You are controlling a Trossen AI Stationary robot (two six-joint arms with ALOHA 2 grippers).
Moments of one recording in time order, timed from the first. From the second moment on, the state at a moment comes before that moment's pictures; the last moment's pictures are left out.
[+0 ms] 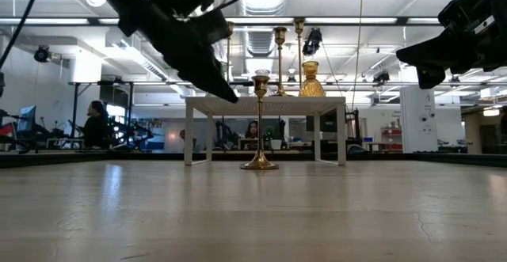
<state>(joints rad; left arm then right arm) 0.12 1.45 0.86 -0.09 0.07 0.16 -0.05 0.05 0.01 0.01 0.03 0.16</state>
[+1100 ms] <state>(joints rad) 0.13 1.62 0.86 0.23 -0.19 -0.03 -0.06 0.05 0.01 0.01 0.03 0.16</state>
